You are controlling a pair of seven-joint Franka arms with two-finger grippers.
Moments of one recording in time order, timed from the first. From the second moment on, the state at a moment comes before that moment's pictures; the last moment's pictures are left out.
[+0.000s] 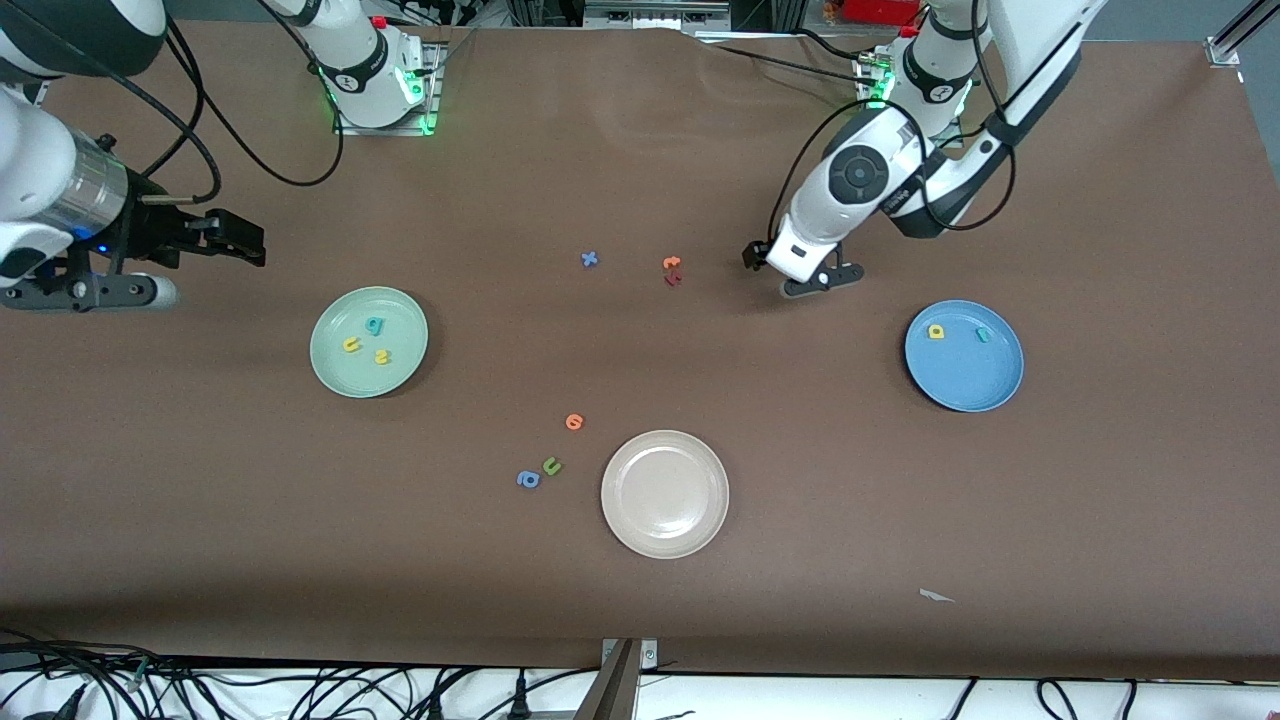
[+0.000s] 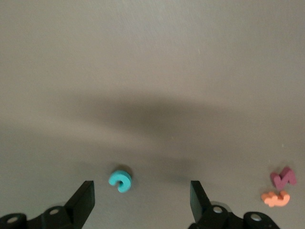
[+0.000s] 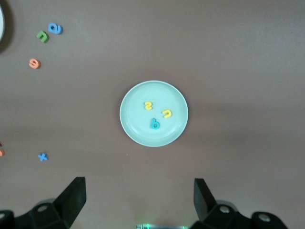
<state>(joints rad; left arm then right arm) 0.42 0.38 -1.01 -2.41 0.23 2.48 -1.04 0.19 0.09 -0.08 -1.55 0.03 1.53 0.08</state>
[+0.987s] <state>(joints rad) 0.42 0.45 -0.93 -2.53 0.65 2.63 -1.29 0.00 0.00 0.05 -1.64 -0.02 1.62 0.09</state>
